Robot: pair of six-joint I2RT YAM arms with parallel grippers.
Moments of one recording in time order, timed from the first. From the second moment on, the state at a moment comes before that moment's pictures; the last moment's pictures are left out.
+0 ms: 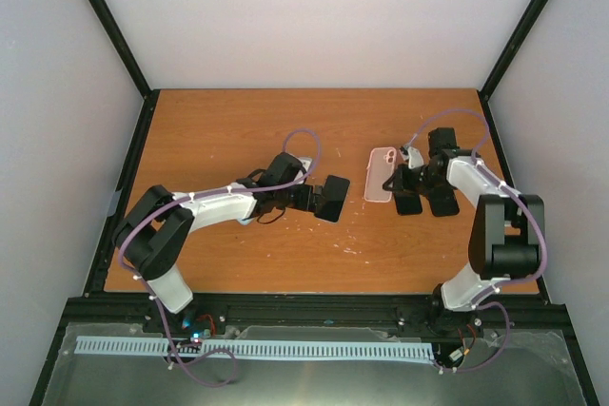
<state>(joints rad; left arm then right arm) -0.73 1.68 0.95 -0.07 0.10 -0.46 0.00 1.57 1.02 -0.66 -0.66 0.05</state>
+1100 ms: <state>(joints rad) -0.73 1.81 0.88 0.11 0.42 -0.59 0.05 1.91 1.12 -0.81 -0.76 -0.01</state>
